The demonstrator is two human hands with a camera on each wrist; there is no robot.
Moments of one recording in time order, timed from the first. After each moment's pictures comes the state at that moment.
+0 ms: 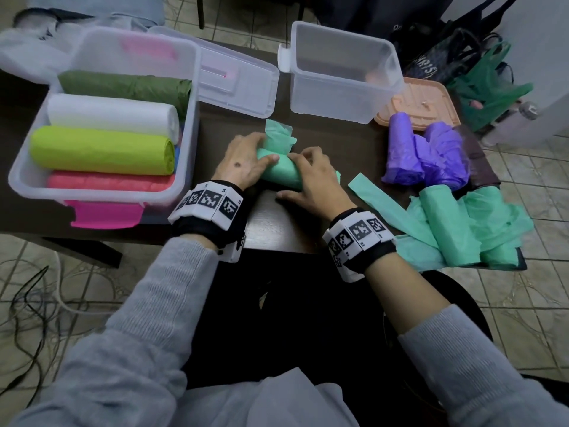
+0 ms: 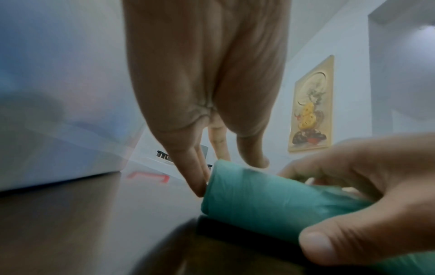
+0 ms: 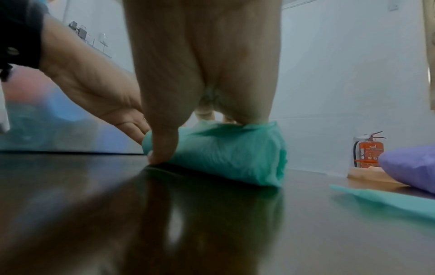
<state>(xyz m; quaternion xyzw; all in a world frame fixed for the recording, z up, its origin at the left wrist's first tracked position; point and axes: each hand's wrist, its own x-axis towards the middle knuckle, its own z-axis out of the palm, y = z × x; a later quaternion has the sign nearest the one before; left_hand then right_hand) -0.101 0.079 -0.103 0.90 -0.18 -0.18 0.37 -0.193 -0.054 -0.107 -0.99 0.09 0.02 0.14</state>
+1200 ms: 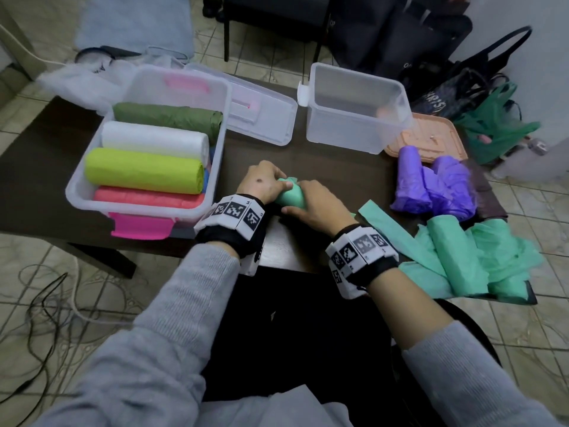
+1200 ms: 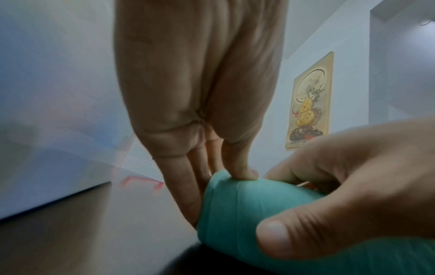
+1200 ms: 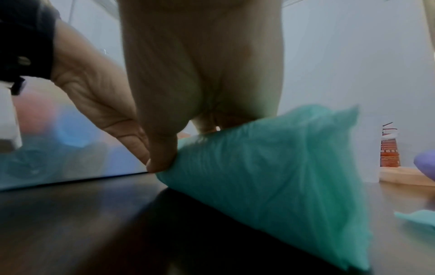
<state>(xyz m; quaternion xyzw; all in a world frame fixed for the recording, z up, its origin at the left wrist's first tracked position) -0.113 0.084 -0.073 0.88 -0.12 -0.24 0.39 -0.180 -0.038 -0.091 -0.97 0.09 0.11 0.18</state>
